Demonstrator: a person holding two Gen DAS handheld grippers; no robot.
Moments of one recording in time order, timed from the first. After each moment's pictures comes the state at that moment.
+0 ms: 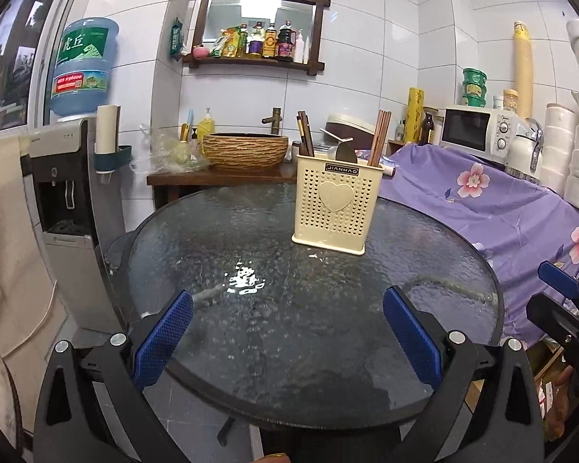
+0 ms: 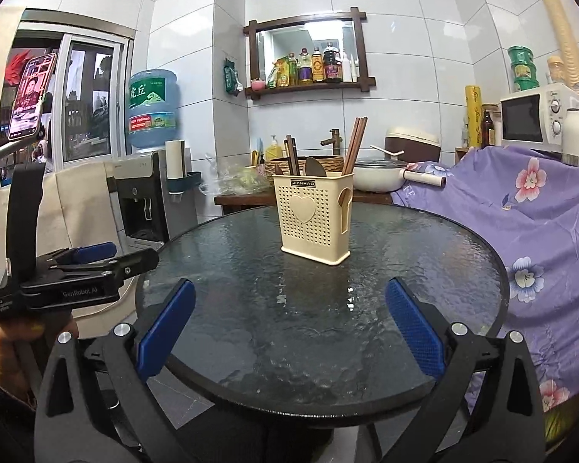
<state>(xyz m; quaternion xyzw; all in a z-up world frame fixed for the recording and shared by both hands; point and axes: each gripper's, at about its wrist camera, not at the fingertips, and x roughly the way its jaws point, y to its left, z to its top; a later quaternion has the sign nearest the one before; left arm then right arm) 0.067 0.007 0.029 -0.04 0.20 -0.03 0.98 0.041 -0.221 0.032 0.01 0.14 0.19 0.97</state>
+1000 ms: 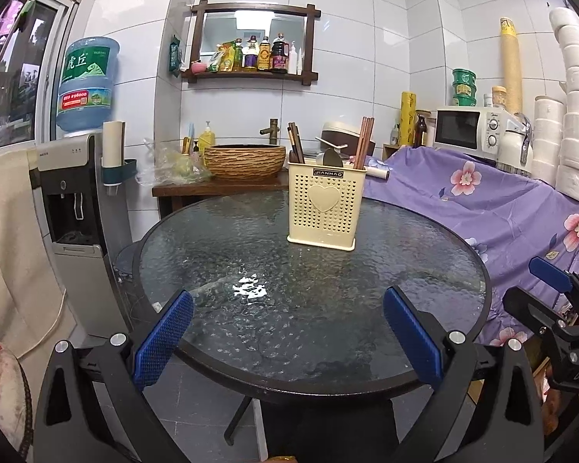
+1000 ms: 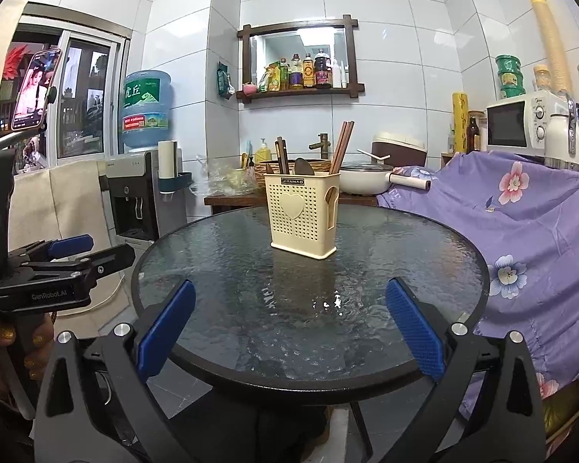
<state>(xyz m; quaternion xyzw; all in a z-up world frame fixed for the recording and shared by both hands) 0.024 -0.009 0.033 -0.02 0.18 -0.03 0.98 0.017 -0.226 0.028 0.01 0.13 0.16 0.98</state>
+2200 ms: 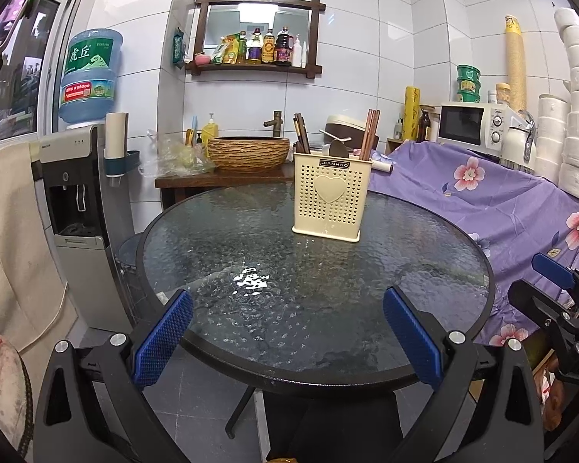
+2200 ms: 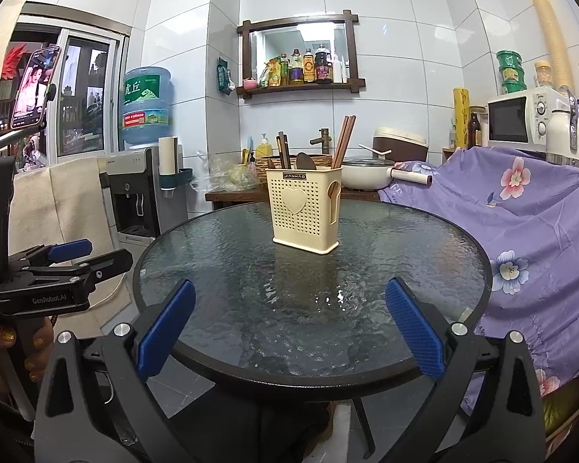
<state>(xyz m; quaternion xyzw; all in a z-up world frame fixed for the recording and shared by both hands) 0.023 -0.006 0.027 -0.02 0.19 -0.03 0.98 0.018 -0.222 0.024 0.01 0.14 0.16 0.98</state>
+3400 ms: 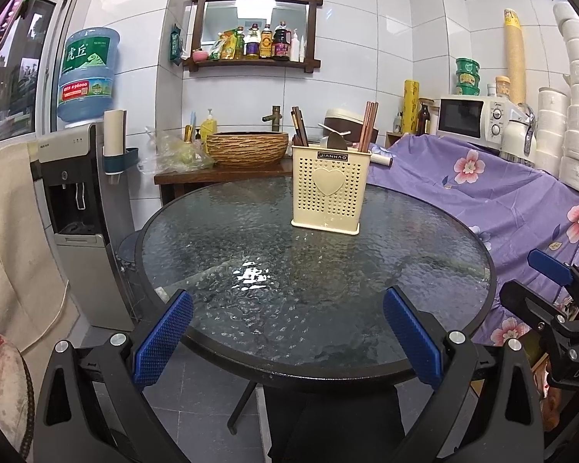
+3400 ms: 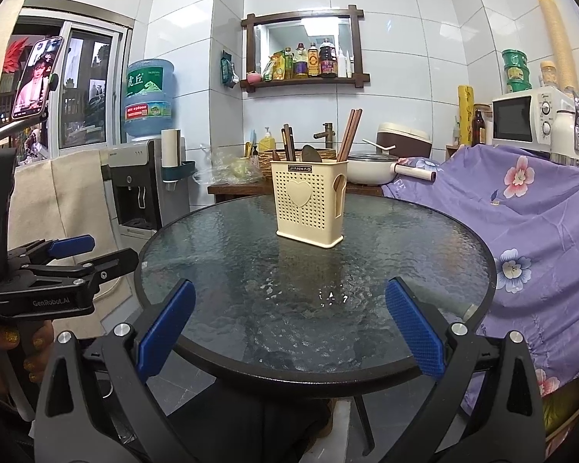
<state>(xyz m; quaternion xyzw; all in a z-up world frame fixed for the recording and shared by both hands) 0.025 -0.007 0.023 -0.01 0.20 -0.02 0.98 0.022 -0.214 0.021 0.00 0.15 0.17 0.97</state>
